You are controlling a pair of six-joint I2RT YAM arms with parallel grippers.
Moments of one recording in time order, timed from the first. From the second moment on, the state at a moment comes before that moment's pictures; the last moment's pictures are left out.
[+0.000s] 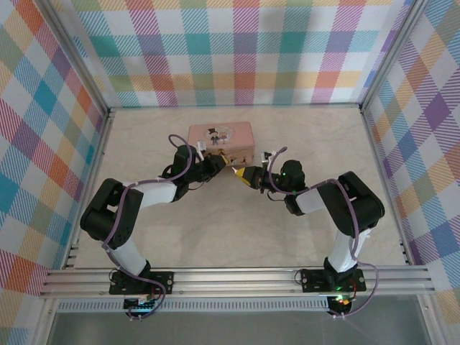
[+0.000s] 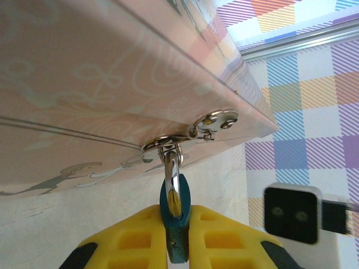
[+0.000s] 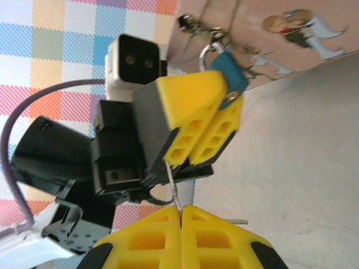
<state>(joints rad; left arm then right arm) -0.45 1.69 0.81 0.47 0.40 -1.05 0.49 1.81 0.60 1.12 -0.73 1.34</state>
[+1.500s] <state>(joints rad) -0.45 1.69 0.81 0.52 0.41 -1.07 0.53 1.94 0.71 1.14 -0.60 1.38</state>
